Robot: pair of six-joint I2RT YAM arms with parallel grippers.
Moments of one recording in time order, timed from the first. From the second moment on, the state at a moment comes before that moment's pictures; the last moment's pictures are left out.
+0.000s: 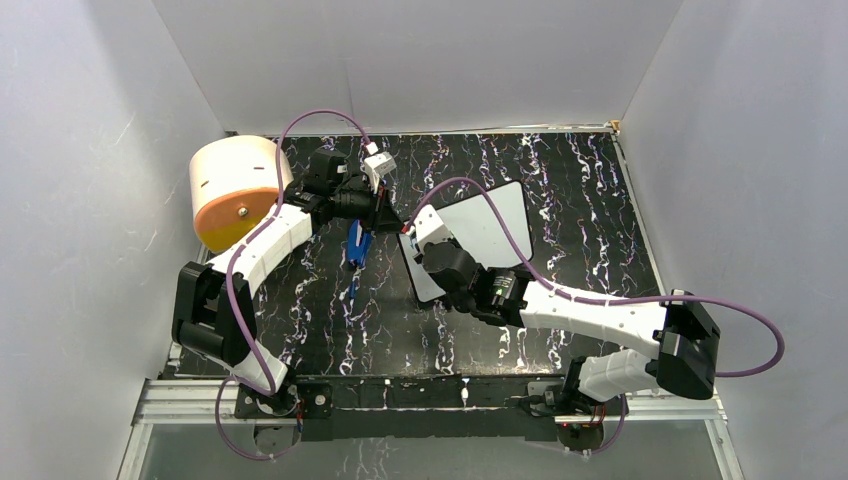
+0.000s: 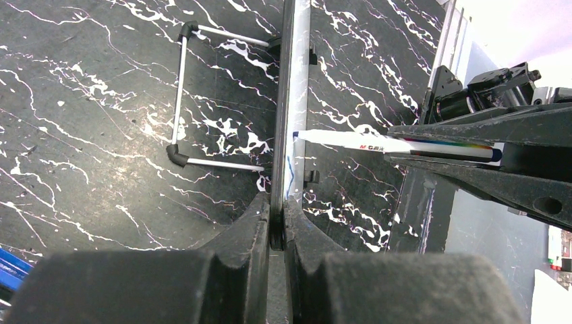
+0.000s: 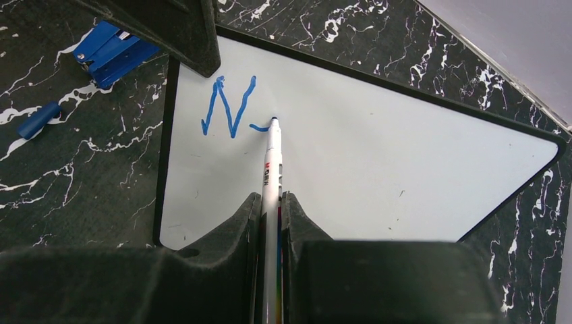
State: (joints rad) left arm -0.36 1.56 1.18 -0.36 0.89 0.07; right arm 1.19 1.32 0.97 -0.18 0.71 0.01
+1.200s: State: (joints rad) left arm -0.36 1.56 1.18 -0.36 0.89 0.07; right arm 1.18 1.32 0.98 -0.27 0.62 0.03
